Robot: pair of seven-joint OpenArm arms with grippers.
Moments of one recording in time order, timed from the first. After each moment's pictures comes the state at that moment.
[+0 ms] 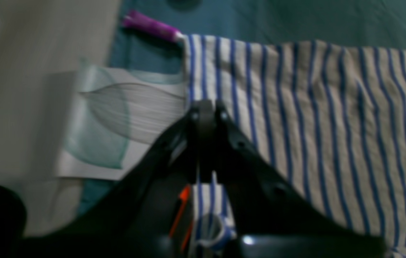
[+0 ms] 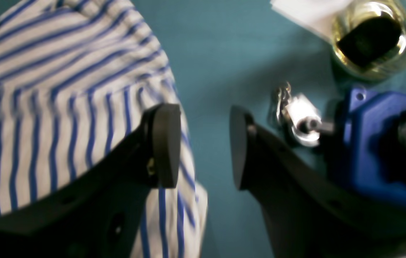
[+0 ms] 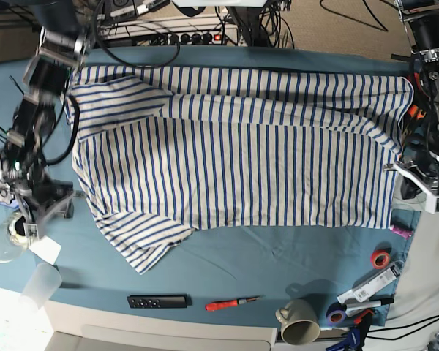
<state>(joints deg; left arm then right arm) 1.3 -25.1 -18.7 92.7 -30.4 -16.7 44.3 20.3 21.5 22.1 77.5 13.9 25.8 -54.8</state>
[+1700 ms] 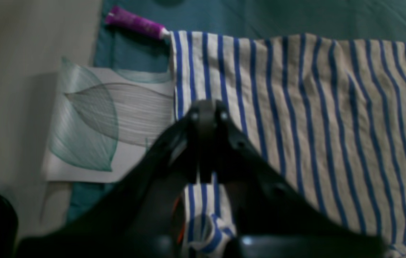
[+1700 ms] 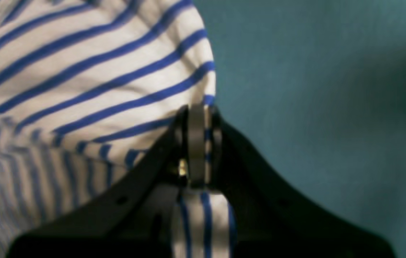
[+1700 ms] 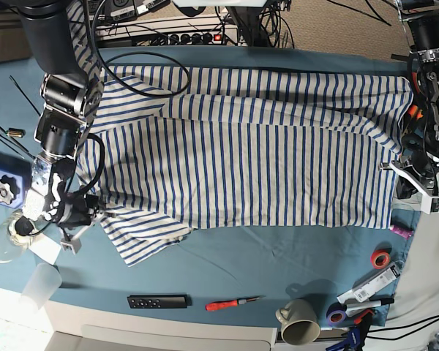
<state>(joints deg) 1.4 -25.1 -17.7 92.7 -30.3 -16.7 44.2 37.5 17.1 20.0 47.7 9.1 24.9 -62.3</state>
